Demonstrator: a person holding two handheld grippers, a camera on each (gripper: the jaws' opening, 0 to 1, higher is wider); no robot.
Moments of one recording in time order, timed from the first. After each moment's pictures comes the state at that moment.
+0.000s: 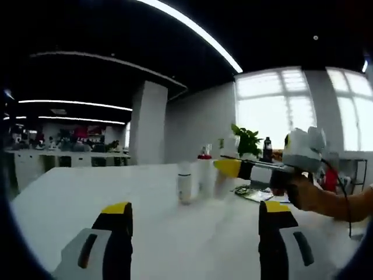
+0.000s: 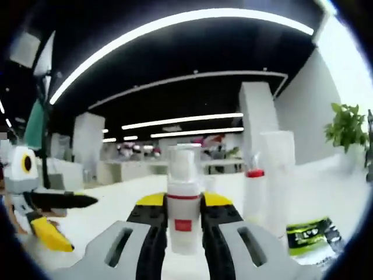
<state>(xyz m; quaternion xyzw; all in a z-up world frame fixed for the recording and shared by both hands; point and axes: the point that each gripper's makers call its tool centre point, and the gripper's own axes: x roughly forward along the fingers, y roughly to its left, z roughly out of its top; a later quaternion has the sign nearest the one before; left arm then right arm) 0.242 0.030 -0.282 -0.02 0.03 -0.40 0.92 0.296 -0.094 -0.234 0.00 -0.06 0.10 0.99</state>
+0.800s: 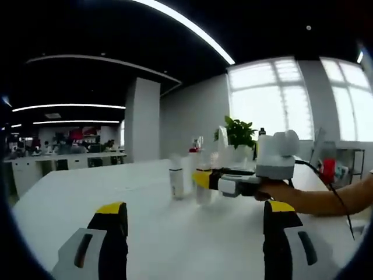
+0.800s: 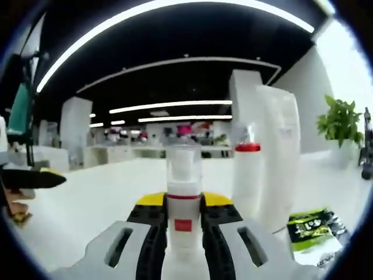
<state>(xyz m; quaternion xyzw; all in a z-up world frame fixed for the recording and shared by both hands) 0.224 0.015 -0.285 -0.01 0.04 -0.41 0.91 0.324 -0.101 -0.271 -0.02 -0.03 0.07 1.00</state>
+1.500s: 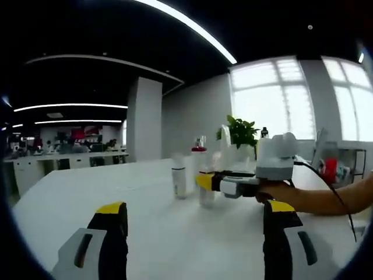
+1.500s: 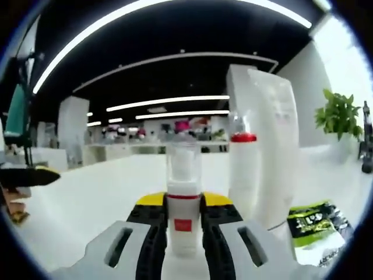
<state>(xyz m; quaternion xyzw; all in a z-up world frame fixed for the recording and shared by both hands) 0.223 0.018 -0.289 -0.01 0.04 -0.41 0.91 0.331 -0.110 -0.286 -0.01 -0.01 0.07 1.00</state>
